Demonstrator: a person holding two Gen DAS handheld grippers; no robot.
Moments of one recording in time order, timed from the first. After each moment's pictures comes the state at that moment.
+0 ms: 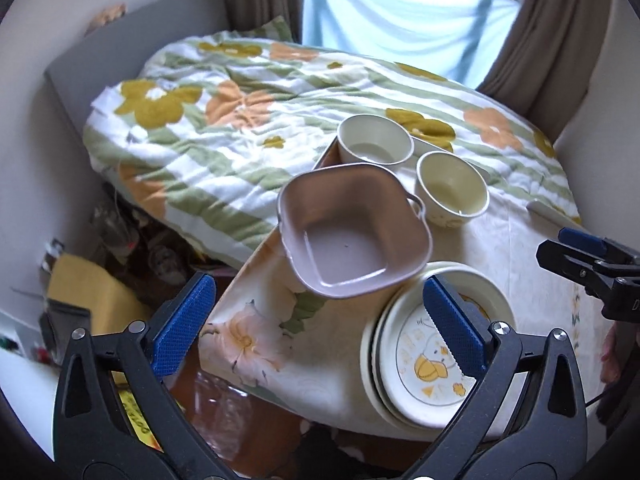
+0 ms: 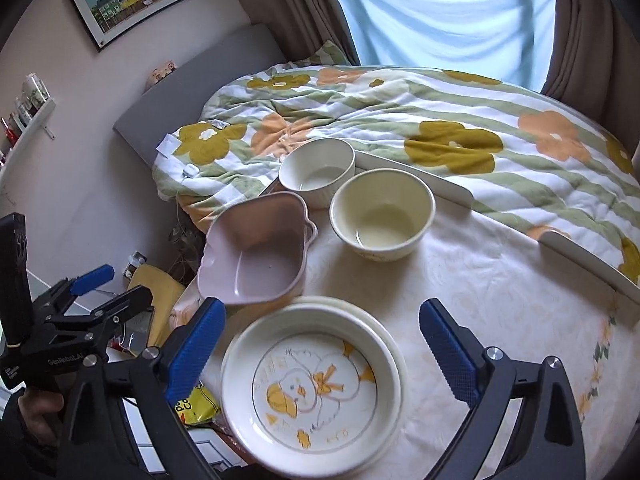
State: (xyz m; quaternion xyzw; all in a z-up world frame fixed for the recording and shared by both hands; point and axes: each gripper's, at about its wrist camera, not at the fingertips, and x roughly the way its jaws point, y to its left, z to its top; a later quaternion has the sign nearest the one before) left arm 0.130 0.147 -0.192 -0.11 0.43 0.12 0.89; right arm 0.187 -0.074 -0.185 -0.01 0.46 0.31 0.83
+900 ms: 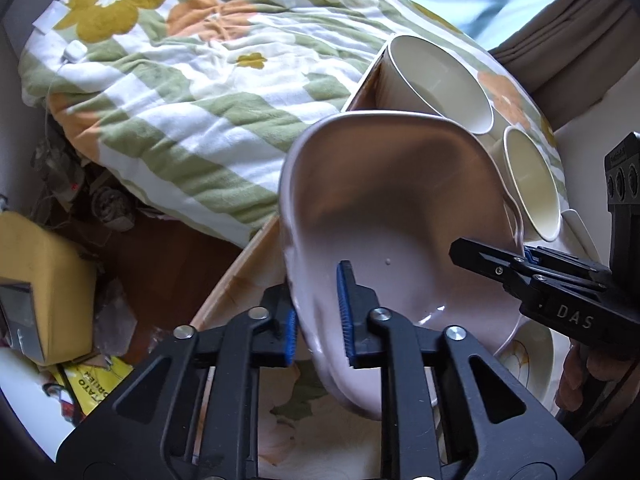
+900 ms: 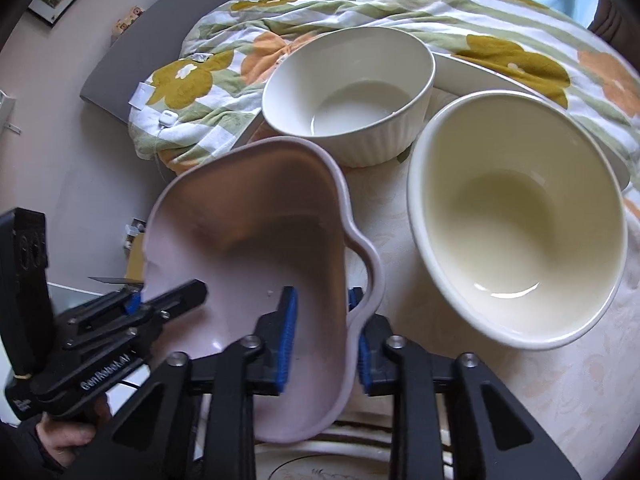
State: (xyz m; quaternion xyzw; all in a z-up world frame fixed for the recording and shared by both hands) left arm 0.246 0.212 -0.314 -0.19 0.53 0.05 0.82; right arm 0.282 0.037 -0.295 -0.02 0.58 0.32 0.75
